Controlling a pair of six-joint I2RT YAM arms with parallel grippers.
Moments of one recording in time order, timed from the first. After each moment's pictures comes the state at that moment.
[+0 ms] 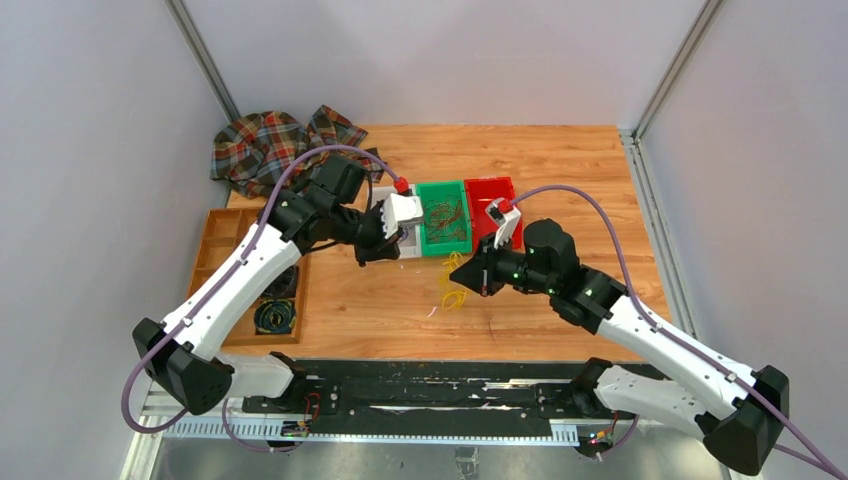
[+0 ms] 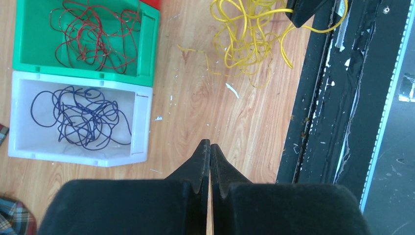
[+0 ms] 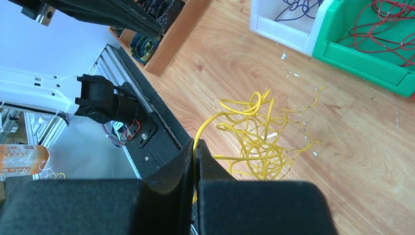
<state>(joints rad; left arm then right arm) -0.57 1.29 1.35 -0.97 0.56 0.60 0.79 0.94 0.79 -0.22 -0.30 0.49</state>
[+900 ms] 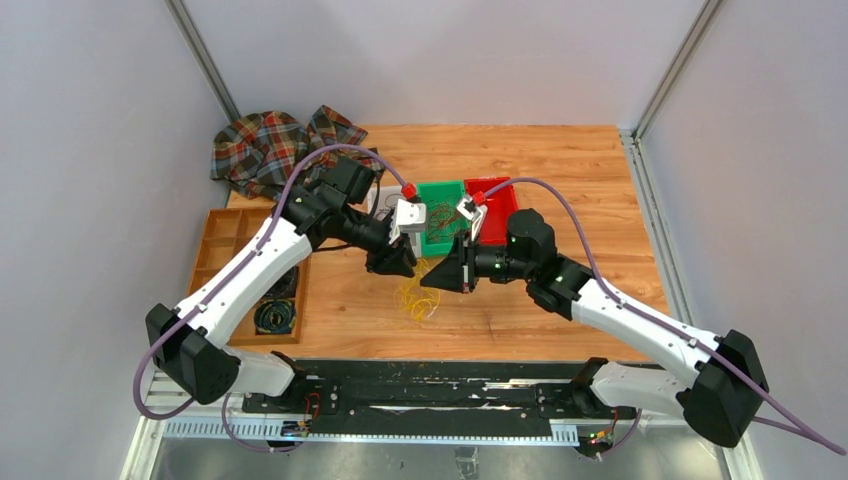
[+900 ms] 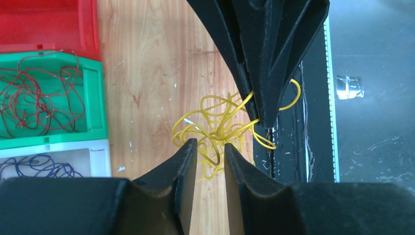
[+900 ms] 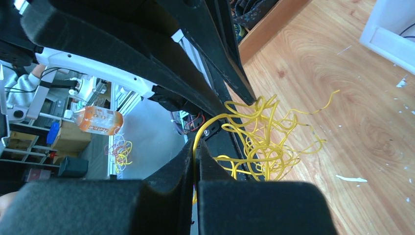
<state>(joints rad) -0.57 1.34 1.33 -0.96 0.84 0.67 0.79 1.12 0.79 0.10 -0.63 0.62</state>
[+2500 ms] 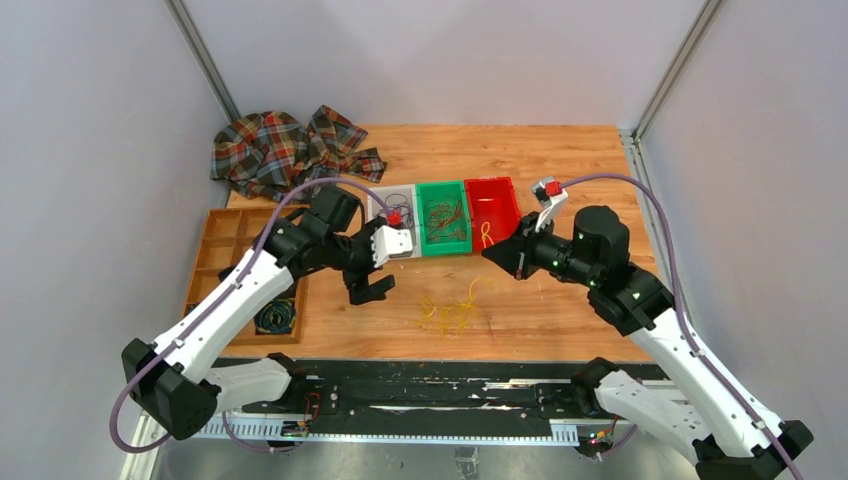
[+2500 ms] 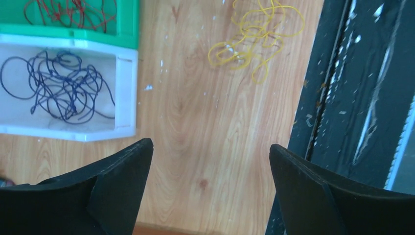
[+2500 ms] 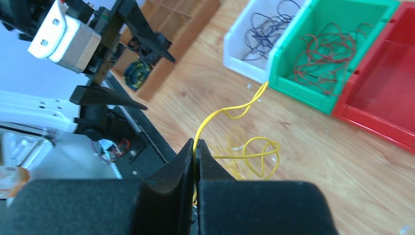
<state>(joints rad) -0.57 1.15 1.10 -0.92 0.46 0.70 0.59 0.80 0.93 -0.44 -0.35 0.35</state>
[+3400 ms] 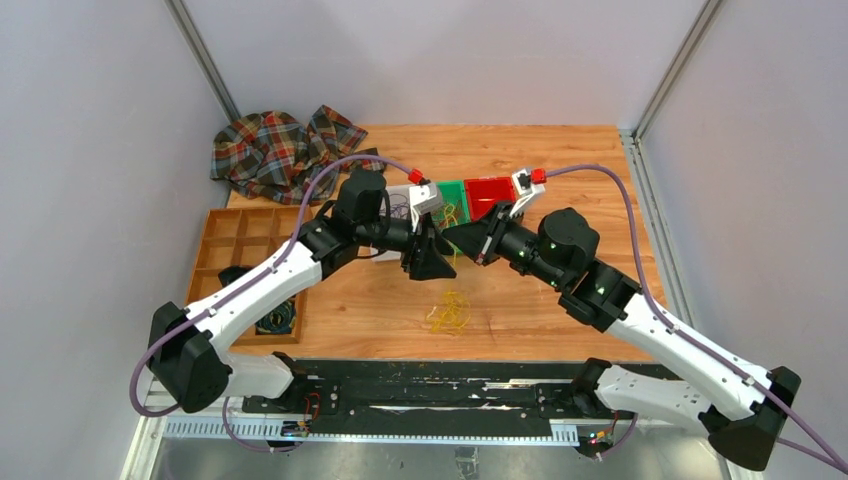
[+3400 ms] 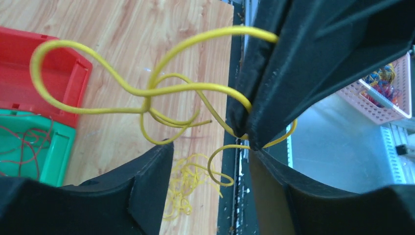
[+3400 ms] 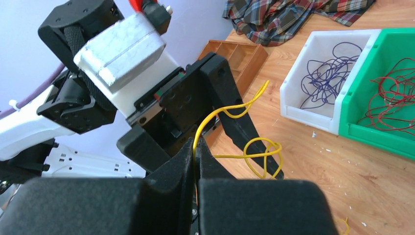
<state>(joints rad) -0.68 1.29 1.07 -0.20 0.86 -0.03 0.86 0.92 0.93 -0.06 -0.07 0.69</state>
